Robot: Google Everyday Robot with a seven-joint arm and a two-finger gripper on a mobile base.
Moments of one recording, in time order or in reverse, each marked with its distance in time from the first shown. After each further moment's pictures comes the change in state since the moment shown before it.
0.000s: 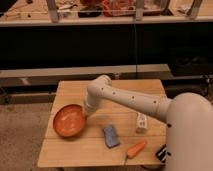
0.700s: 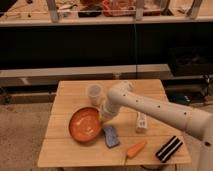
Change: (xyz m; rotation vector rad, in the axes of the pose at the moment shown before) arm -0.080 0.056 -0.040 -0.044 -0.002 0.094
